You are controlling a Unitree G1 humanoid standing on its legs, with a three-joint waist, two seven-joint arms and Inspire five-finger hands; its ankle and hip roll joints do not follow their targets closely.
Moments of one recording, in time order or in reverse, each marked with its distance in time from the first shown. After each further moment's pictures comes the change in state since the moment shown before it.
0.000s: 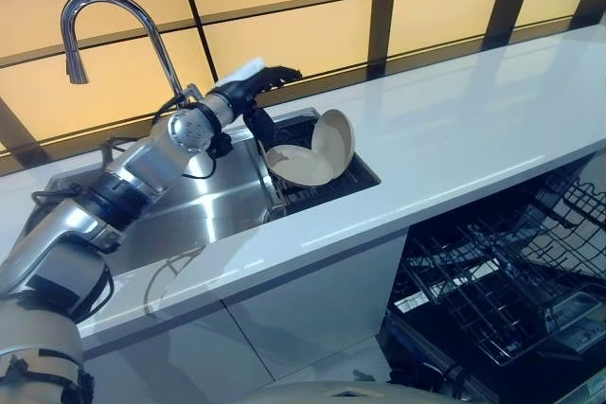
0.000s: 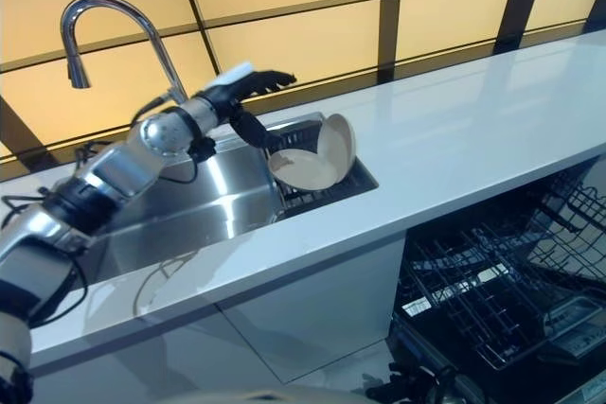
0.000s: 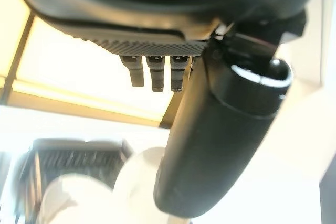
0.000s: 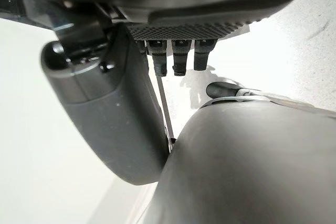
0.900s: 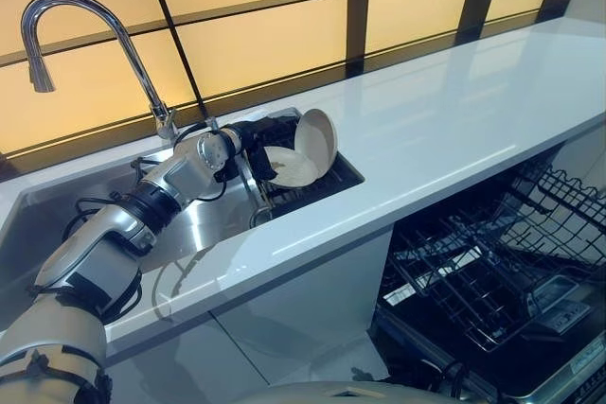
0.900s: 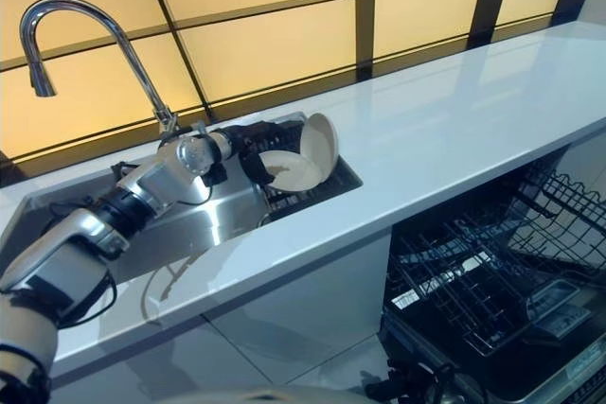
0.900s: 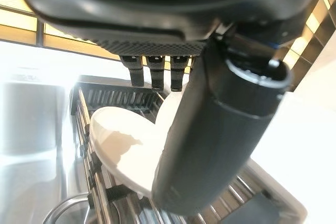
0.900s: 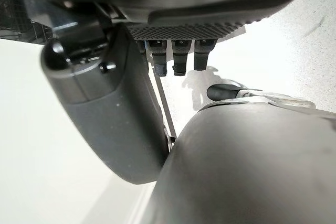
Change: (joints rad) left arm 0.006 -0.117 -0.035 0.201 0.153 0.087 -0.127; right arm -0.002 0.001 0.000 0.011 -0.002 -0.020 -0.002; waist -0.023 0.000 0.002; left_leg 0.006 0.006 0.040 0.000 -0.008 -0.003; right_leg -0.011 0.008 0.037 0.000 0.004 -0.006
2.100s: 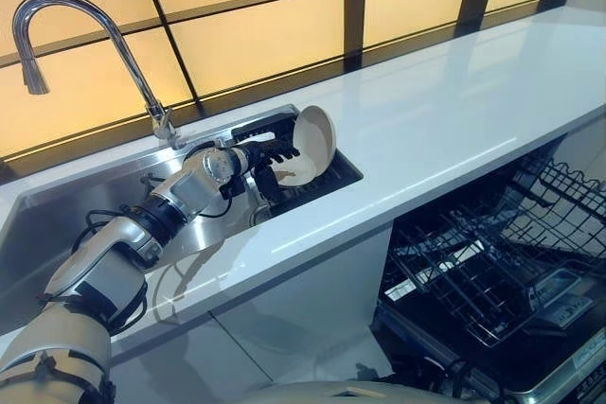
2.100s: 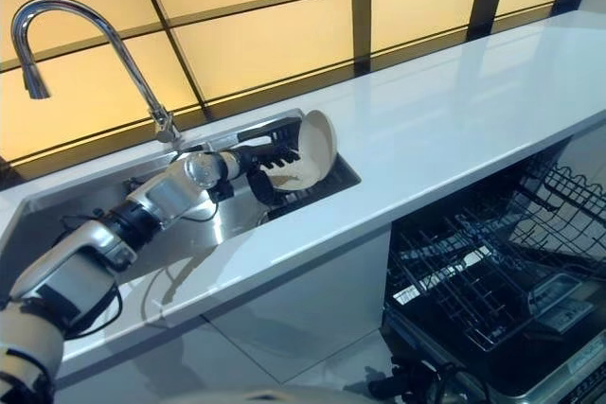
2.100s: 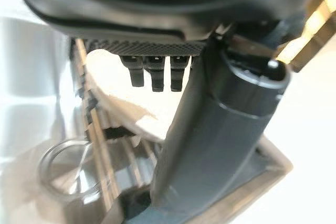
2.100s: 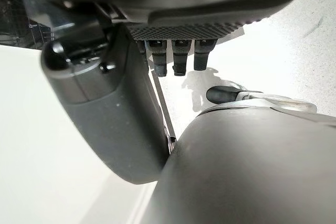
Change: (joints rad) left arm 0.063 -0.043 0.000 0.003 -0.071 -0.014 -0.007; right arm -0.010 0.003 0.000 0.021 0.002 -0.021 -0.016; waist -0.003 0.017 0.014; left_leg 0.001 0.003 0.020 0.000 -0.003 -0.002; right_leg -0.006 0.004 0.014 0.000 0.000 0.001
